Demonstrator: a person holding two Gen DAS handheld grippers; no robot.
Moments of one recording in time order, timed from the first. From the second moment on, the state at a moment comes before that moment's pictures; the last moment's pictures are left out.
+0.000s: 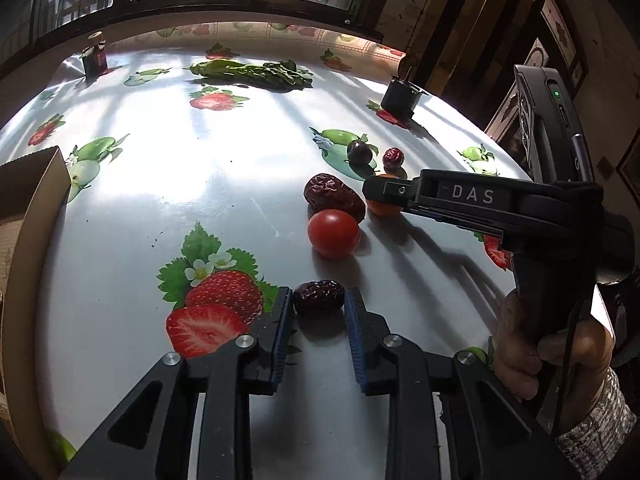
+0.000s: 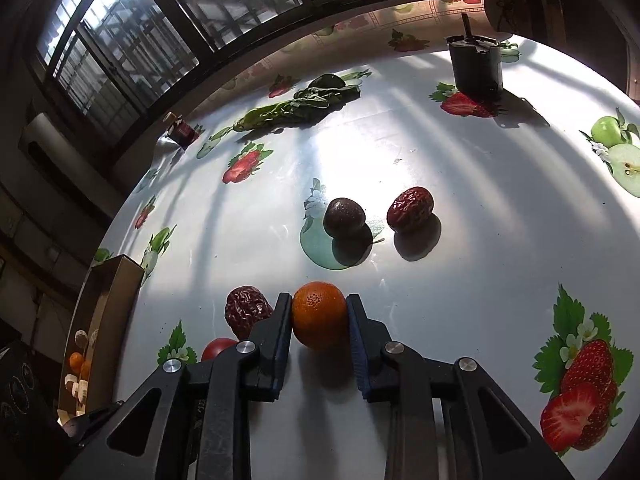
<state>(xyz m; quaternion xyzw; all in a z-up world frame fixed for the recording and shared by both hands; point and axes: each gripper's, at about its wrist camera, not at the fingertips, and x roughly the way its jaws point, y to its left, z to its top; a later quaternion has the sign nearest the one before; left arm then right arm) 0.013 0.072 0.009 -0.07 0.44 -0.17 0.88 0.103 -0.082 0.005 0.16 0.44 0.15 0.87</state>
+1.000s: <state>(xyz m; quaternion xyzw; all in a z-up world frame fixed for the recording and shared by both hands) -0.048 0.217 0.105 -0.11 0.35 -0.07 0.93 0.019 -0.004 0.111 0.06 0.38 0.17 0.91</state>
